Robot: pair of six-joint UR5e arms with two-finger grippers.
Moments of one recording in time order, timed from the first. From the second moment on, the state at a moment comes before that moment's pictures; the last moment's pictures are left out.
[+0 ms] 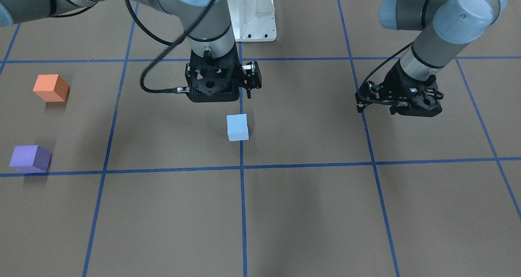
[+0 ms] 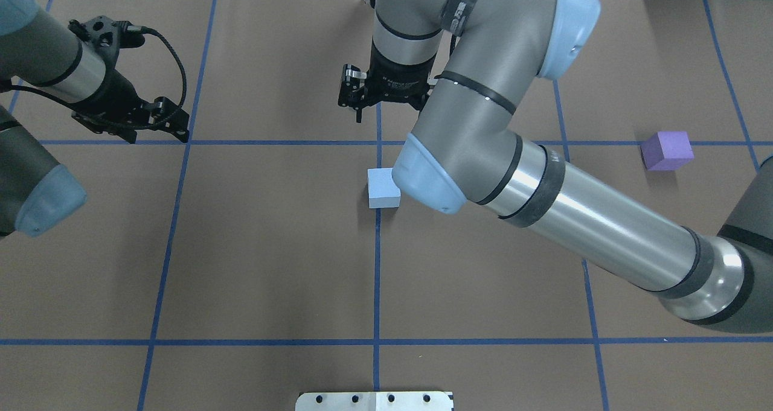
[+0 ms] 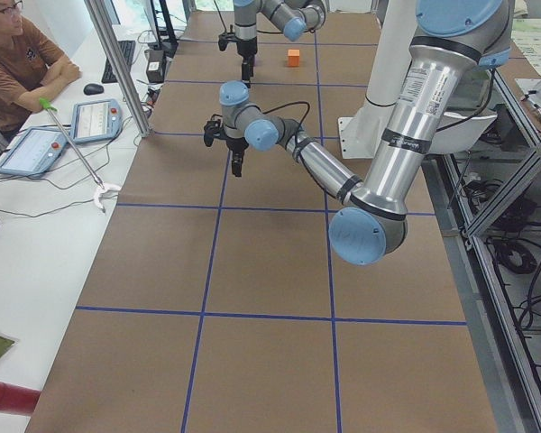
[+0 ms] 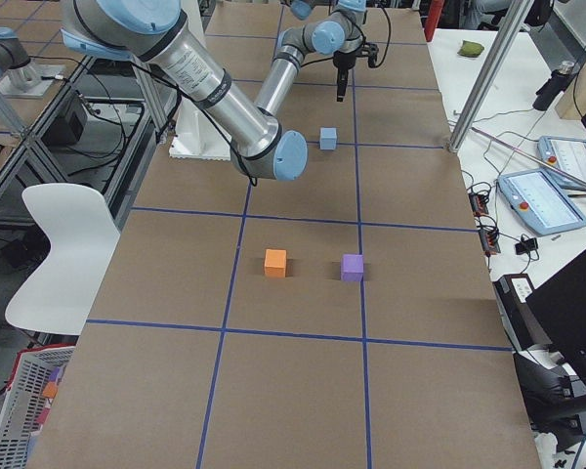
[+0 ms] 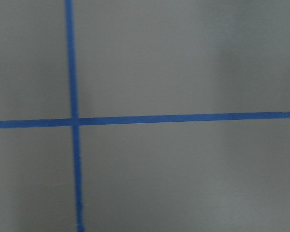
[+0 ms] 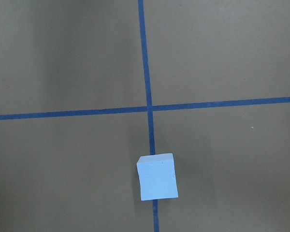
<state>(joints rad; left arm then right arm) -0.96 -1.88 -1.87 -1.64 -2.21 -0.83 0.69 -0.60 1.58 -1.84 2.05 1.10</state>
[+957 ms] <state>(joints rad) -1.07 -1.78 -1.87 -1.64 -2.21 -0.60 0.57 -0.62 1.36 -1.66 1.90 1.06</state>
